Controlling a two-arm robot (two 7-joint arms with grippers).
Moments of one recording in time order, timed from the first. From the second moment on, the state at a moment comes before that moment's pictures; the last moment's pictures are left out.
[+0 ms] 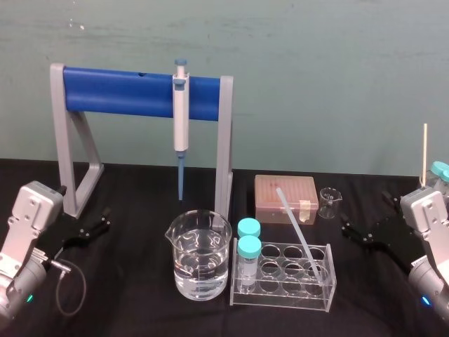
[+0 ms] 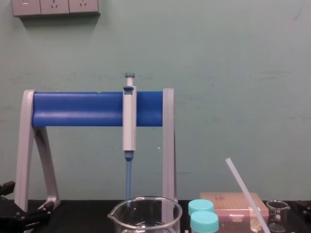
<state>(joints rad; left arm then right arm) -0.20 0.60 0.45 -1.41 -0.25 -0.12 0.03 0.20 0.60 -0.45 -1.41 0.25 -0.12 -0.03</state>
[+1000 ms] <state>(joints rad) -0.20 0.60 0.45 -1.41 -0.25 -0.12 0.03 0.16 0.59 -0.42 -1.48 0.03 -0.46 -0.06</state>
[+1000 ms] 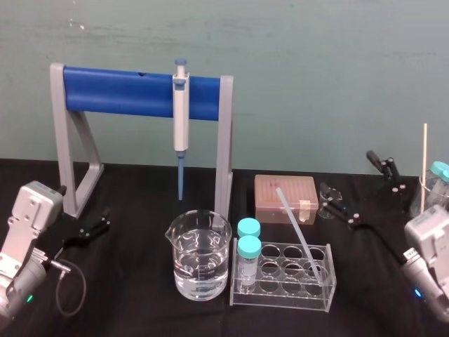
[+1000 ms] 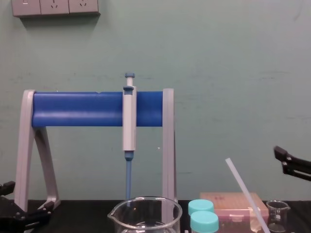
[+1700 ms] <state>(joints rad) -0.20 0.60 0.45 -1.41 -0.25 -0.12 0.03 0.27 0.55 -0.50 -1.43 0.25 -0.55 0.27</state>
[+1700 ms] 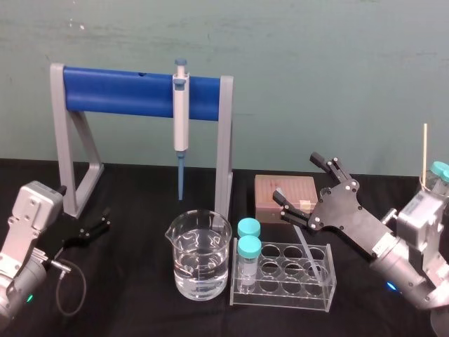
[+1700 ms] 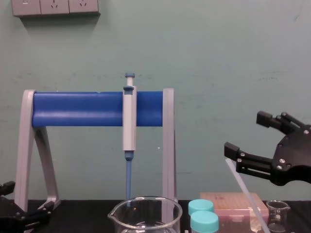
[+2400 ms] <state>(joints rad) -0.20 0.60 0.45 -1.41 -0.25 -0.12 0.03 0.33 0.51 -0.48 -1.35 0.52 -0.25 0.49</state>
